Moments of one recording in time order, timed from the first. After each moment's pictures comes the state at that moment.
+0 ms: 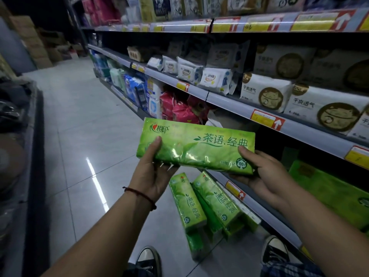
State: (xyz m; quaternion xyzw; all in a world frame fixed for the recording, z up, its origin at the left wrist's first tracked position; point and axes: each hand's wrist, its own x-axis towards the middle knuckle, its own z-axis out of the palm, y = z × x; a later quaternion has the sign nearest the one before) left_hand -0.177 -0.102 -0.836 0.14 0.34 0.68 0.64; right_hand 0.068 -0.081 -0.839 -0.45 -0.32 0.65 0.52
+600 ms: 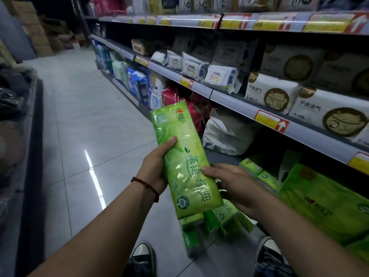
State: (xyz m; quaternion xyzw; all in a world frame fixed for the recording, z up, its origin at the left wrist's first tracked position) left_hand -0.178 -0.088 -0.850 0.22 0.42 0.58 0.66; right_hand 0.023 -0.097 -0.851 -0.49 -0.48 0.66 0.32
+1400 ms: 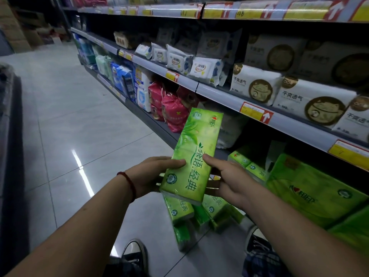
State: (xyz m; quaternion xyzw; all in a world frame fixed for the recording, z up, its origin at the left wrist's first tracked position) left_hand -0.184 -0.079 -0.871 0.42 0.56 0.29 0.66; right_hand 0.036 -0.078 -0.873 -0.50 -0.32 0.71 0.38
